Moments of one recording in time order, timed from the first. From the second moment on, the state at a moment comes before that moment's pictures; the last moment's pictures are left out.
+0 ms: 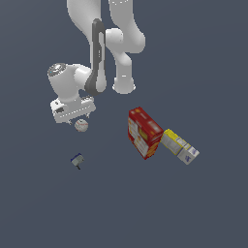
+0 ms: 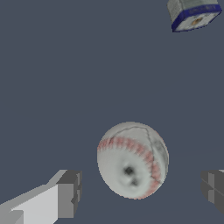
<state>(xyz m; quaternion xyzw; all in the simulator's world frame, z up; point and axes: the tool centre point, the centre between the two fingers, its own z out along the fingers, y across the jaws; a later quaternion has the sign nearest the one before) -0.139 -0.244 0.090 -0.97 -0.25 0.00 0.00</state>
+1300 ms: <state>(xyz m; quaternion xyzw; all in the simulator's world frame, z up) -0.140 -0.244 0.053 -0.97 -0.25 0.00 0.00</state>
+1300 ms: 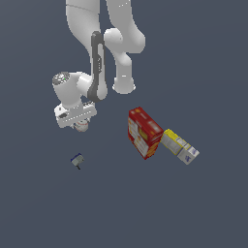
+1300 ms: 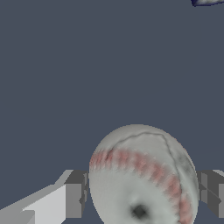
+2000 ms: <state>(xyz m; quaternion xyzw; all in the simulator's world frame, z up) -0.137 -0.204 0.094 -0.97 -0.25 0.00 0.00</state>
